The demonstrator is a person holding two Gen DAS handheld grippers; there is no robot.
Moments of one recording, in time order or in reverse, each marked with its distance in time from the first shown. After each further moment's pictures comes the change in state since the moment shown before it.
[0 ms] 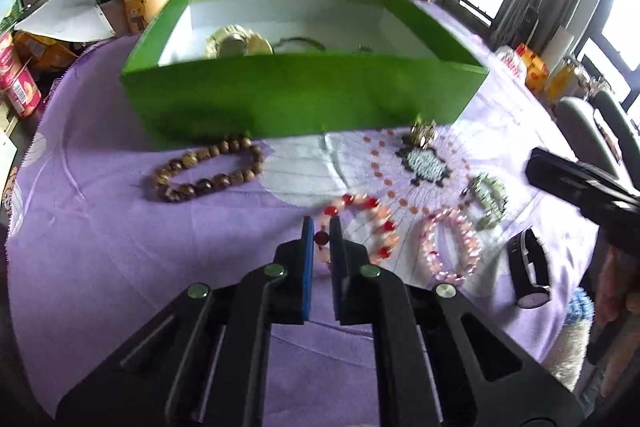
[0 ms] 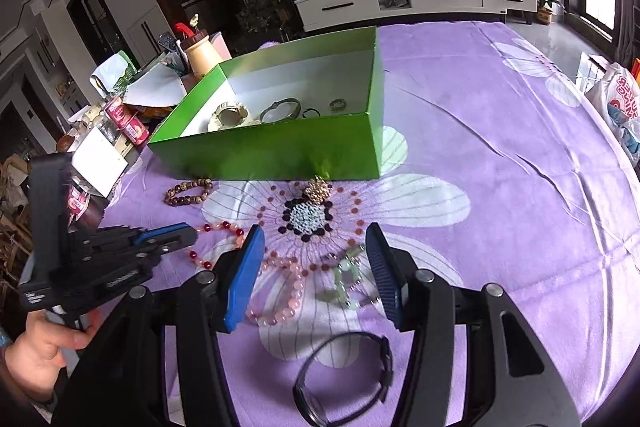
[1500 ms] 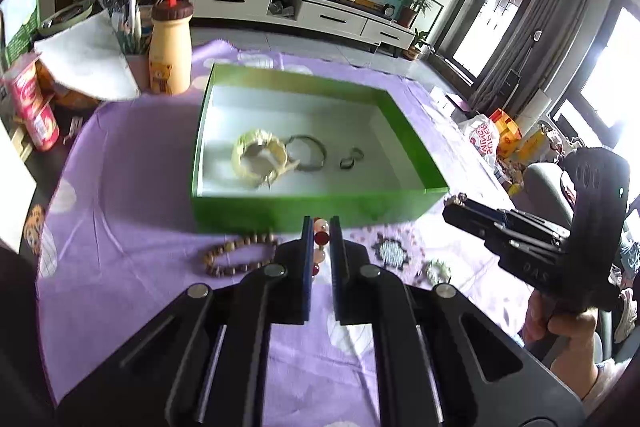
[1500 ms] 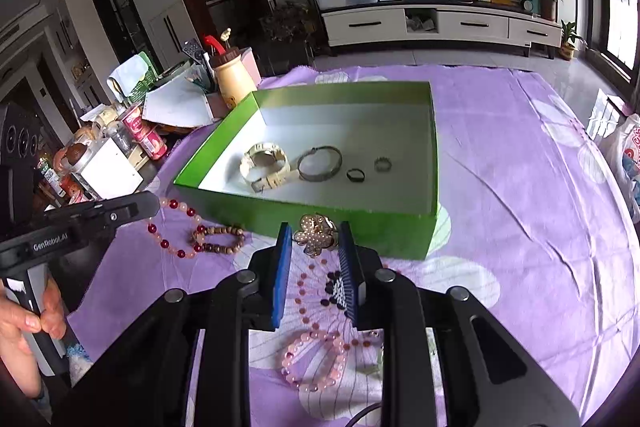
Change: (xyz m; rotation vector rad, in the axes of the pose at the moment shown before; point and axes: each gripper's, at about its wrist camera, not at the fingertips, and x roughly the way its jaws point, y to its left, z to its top) left arm -0.070 0.030 0.057 -0.089 -0.149 -0.097; right arm 0.004 0.038 0.055 -0.109 -0.048 0.023
